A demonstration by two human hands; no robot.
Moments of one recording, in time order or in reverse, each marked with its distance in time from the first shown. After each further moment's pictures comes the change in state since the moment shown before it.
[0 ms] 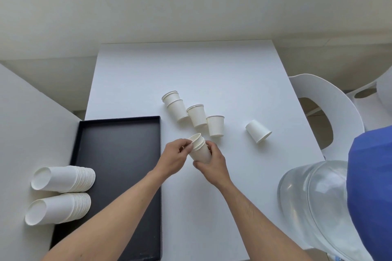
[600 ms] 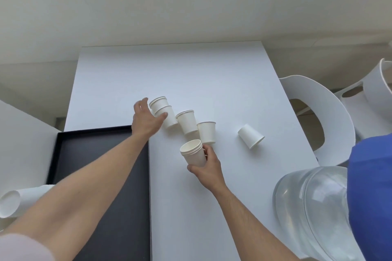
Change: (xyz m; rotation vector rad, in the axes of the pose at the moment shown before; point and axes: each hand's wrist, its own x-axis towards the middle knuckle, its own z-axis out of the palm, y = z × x) left_hand 0.128 0.007 -0.058 0.429 0.307 -0.208; right_hand 0.024 0.007 -0.006 0.063 0.043 0.053
